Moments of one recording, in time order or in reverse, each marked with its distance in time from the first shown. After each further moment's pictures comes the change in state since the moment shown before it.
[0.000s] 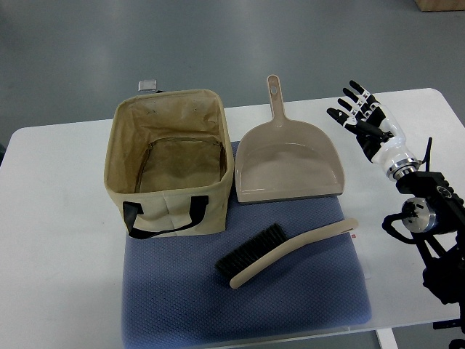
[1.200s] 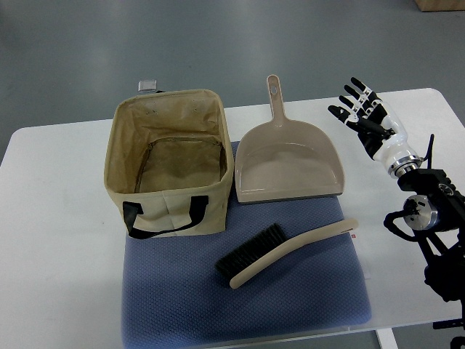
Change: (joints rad) left arm 0.000 0.000 0.001 0.001 0.000 0.000 0.000; right arm 0.010 -0.009 -0.001 0.001 0.001 0.001 0.000
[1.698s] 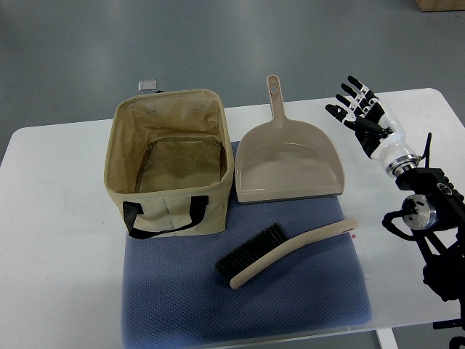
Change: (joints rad) left arm 0.000 0.000 0.000 0.000 0.000 0.000 0.000; right arm 0.001 0.002 -0.004 0.008 -0.001 0.008 0.000
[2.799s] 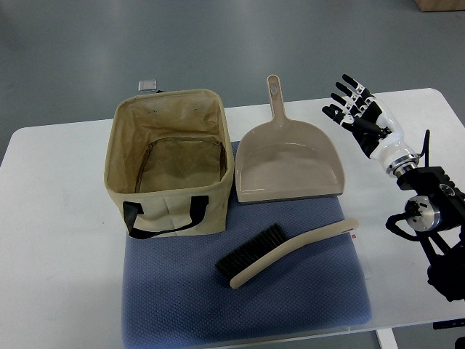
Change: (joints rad) left arm 0.000 0.000 0.000 0.000 0.000 0.000 0.000; right arm 0.000 -0.035 -0.027 -0.001 0.002 0.072 0.022
